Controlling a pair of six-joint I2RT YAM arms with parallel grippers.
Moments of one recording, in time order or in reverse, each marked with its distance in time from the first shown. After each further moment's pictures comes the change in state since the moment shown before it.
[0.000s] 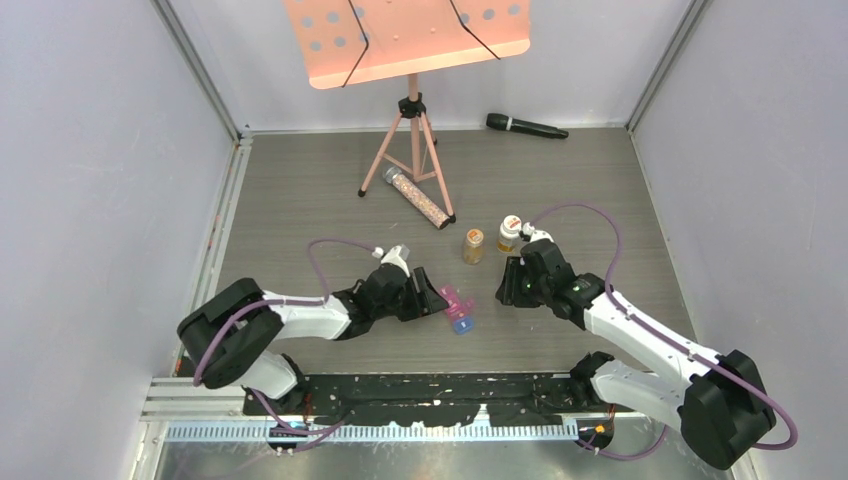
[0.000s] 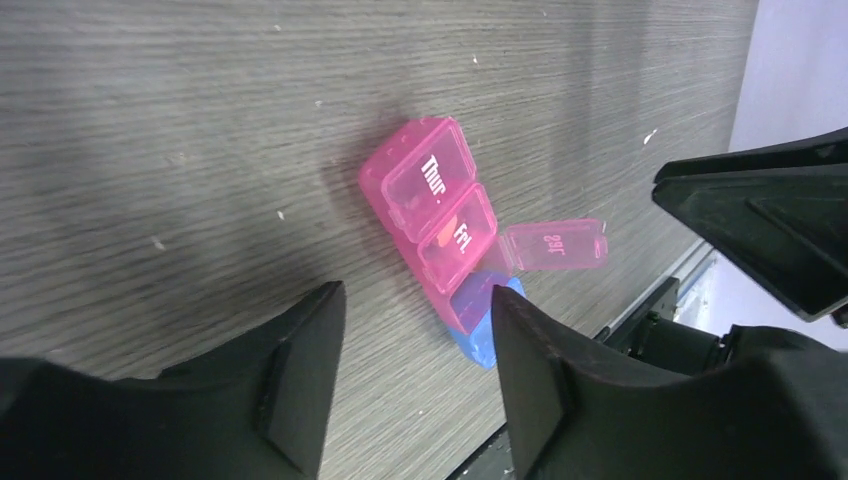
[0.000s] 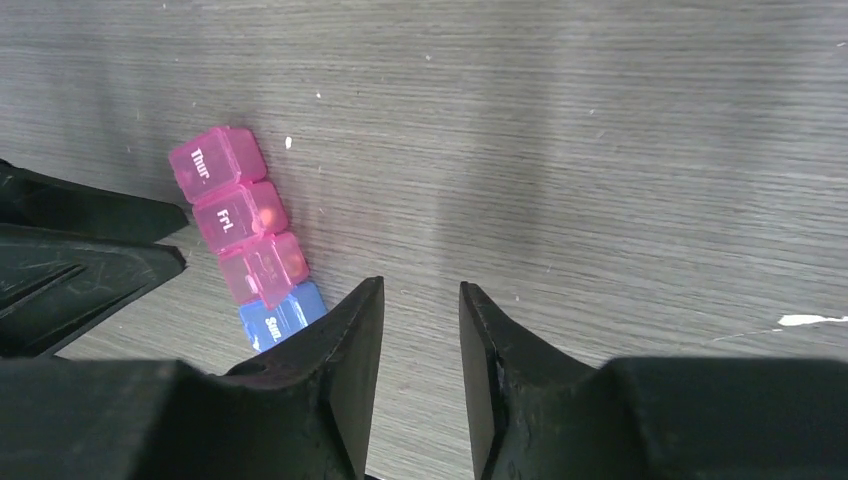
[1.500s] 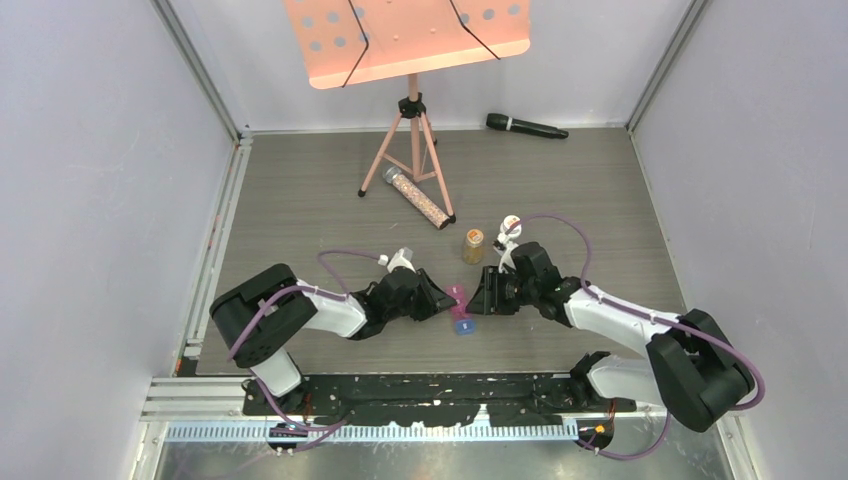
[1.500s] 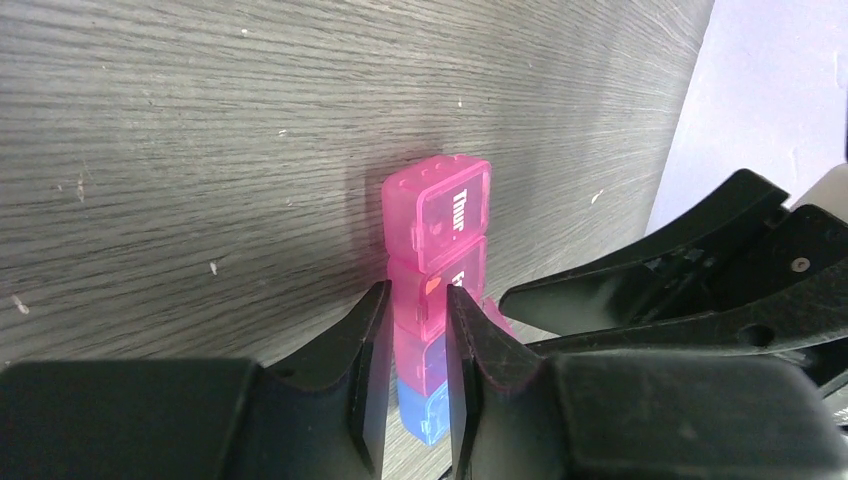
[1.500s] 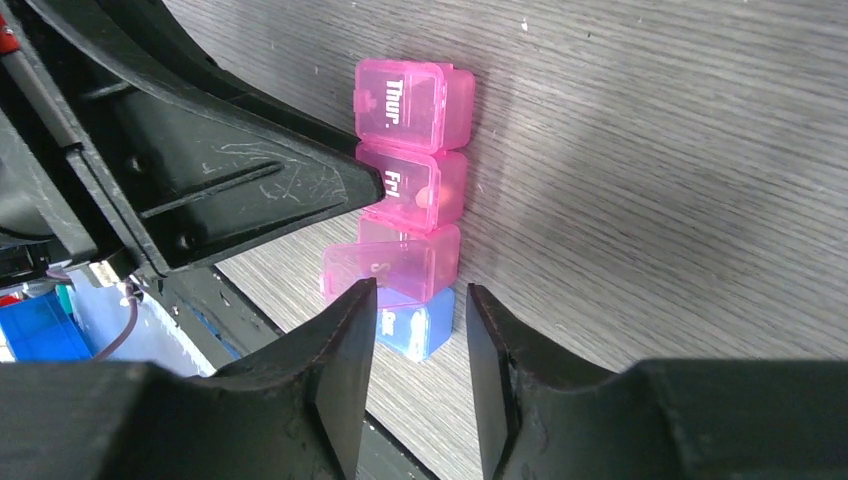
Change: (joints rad) left arm -0.062 0.201 0.030 0.205 -0.057 -0.261; right arm -0.004 0.187 -0.122 0.374 -0.419 0.027
